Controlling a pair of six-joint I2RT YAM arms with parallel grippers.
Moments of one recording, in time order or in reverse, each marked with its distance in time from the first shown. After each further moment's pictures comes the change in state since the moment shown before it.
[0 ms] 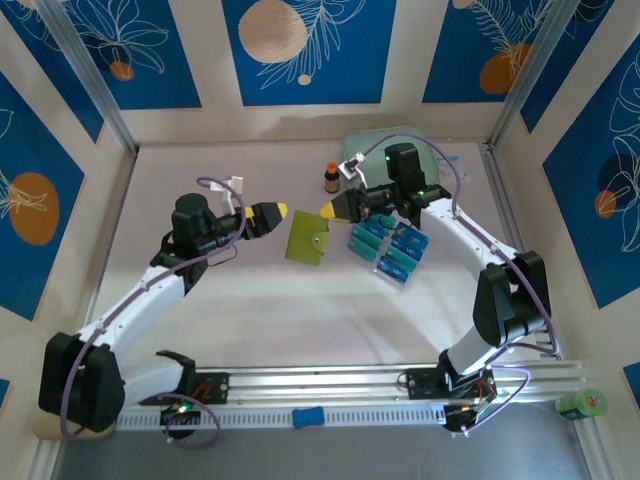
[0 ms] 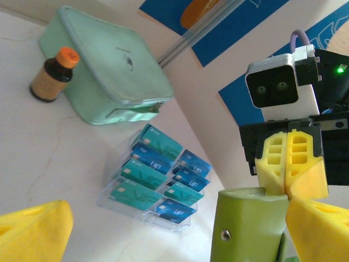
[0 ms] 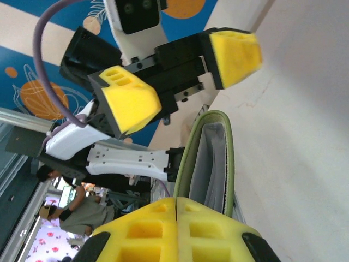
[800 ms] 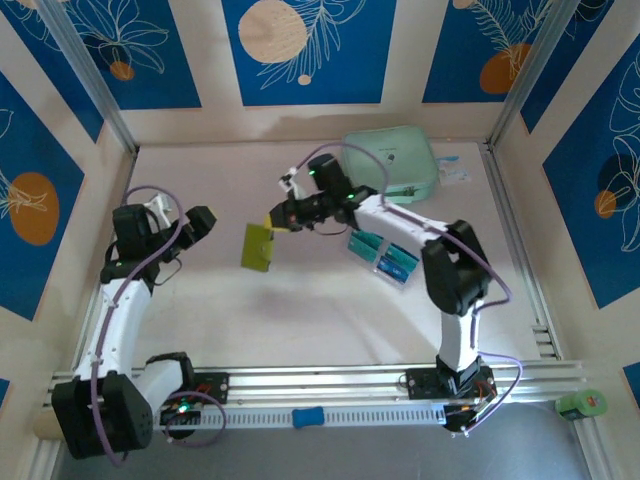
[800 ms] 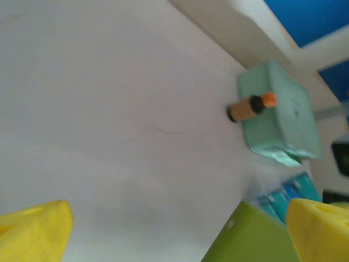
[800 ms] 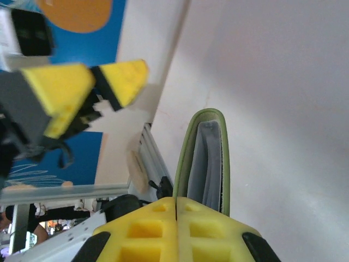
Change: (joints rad) left arm 0.468 -0.157 0.013 -0.577 -0.080 0.178; right arm 0.283 0.312 0.244 0.028 0.443 0.159
